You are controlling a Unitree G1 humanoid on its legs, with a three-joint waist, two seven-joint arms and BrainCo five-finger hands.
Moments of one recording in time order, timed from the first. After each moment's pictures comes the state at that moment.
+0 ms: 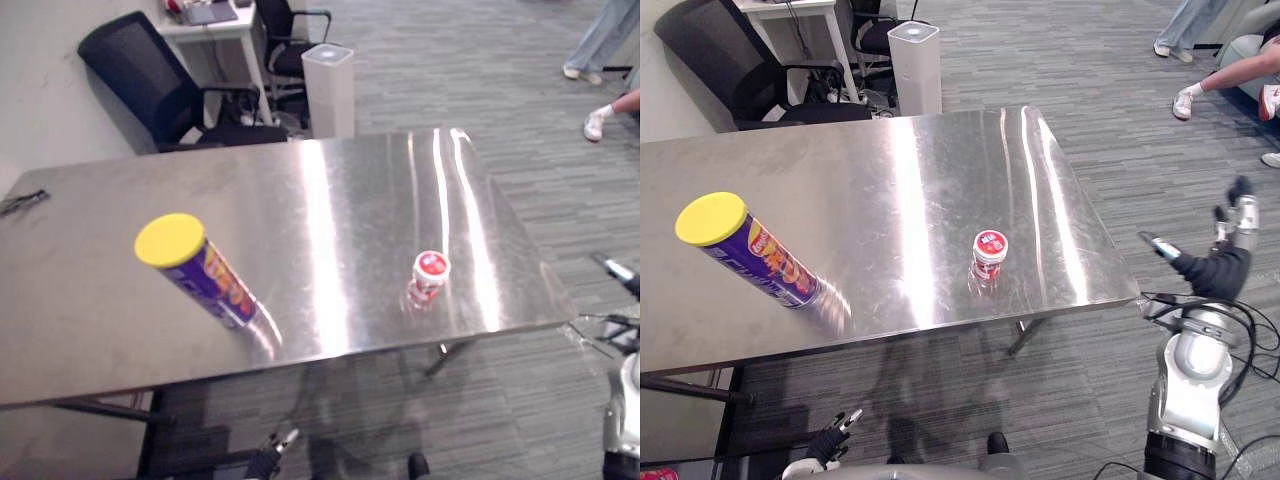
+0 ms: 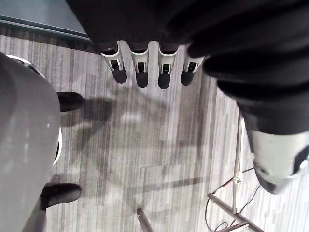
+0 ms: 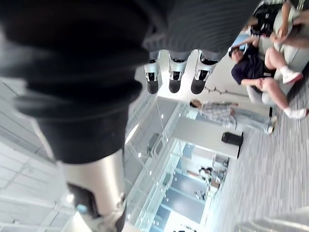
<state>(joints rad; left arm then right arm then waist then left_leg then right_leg) 0.09 0.11 0.00 1.14 -0.27 -0.24 -0.07 0.02 -0.34 -0.46 -0.09 0.09 -0.31 -0.10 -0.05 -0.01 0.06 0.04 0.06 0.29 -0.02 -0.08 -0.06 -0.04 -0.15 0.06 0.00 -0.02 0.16</state>
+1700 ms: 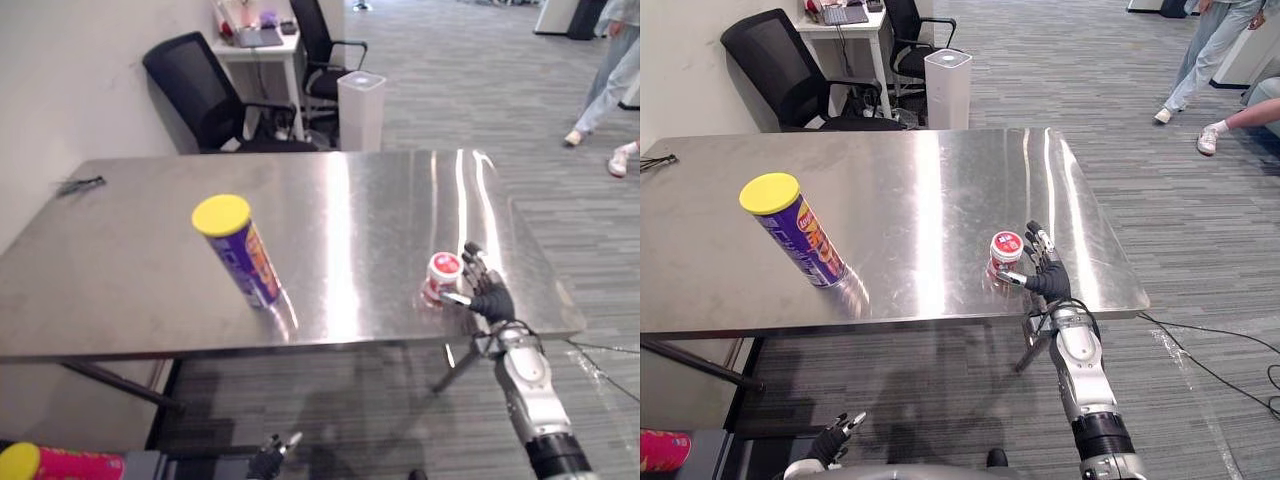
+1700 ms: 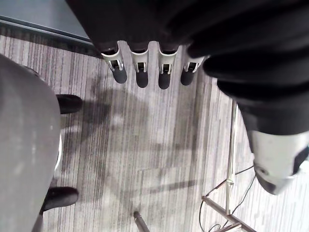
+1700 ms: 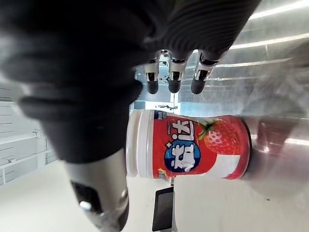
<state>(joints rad) 0.10 0.12 -0.04 1.13 -0.22 -0.23 -0.05 -0.10 -0.26 0.02 0.22 0.23 -0.28 0.07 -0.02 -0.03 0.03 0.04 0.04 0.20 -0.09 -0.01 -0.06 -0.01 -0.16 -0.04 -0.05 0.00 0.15</state>
